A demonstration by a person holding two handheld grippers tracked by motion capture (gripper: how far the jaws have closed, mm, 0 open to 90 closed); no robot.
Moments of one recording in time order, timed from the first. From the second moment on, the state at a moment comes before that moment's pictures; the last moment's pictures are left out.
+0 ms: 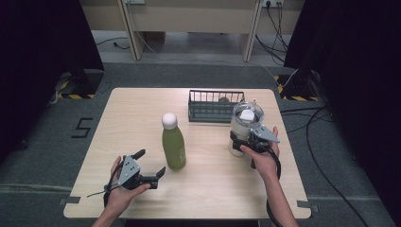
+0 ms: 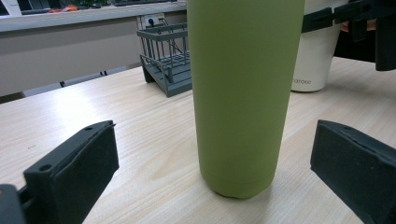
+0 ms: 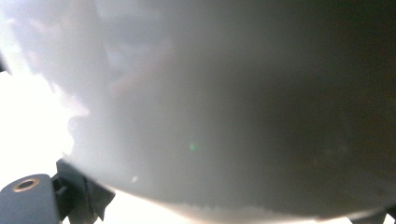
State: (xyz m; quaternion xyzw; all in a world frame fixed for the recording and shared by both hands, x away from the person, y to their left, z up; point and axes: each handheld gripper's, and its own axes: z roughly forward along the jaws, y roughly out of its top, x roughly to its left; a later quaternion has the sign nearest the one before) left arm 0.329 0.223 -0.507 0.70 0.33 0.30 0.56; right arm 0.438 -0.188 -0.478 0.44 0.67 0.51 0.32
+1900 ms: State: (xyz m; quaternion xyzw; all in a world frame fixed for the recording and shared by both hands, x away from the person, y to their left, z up) left arm 0.327 0.225 -0.505 0.70 0.32 0.31 0.56; right arm 0.483 -0.169 -0.398 0.44 0.63 0.53 0.36
